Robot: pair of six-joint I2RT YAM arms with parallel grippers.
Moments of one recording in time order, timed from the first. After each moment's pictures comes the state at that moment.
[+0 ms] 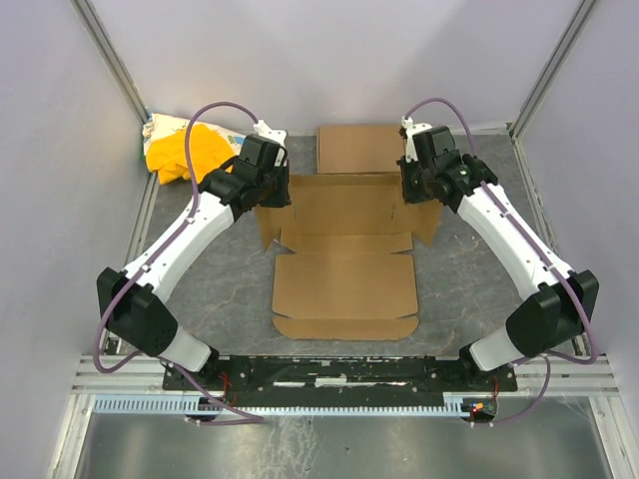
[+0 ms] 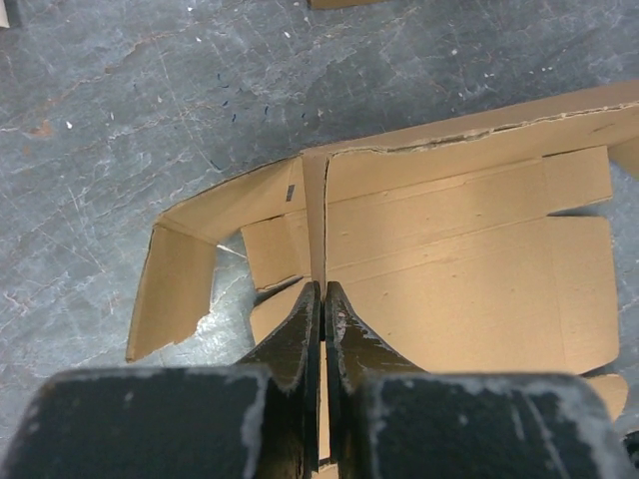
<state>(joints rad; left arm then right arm) -0.50 1.52 1.46 -0.71 -0.09 -0.32 0.39 1.51 1.49 -0.79 0.09 0.11</state>
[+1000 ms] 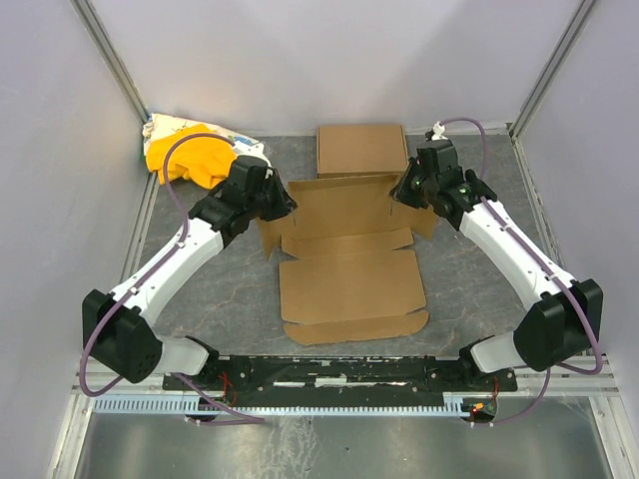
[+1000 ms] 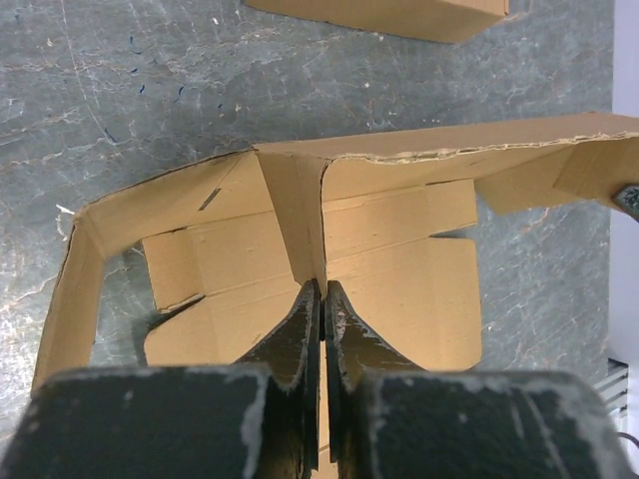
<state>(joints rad) -0.49 1.36 1.19 -0.45 0.01 -0.64 0.39 1.43 1.29 -0.54 0.04 0.66</state>
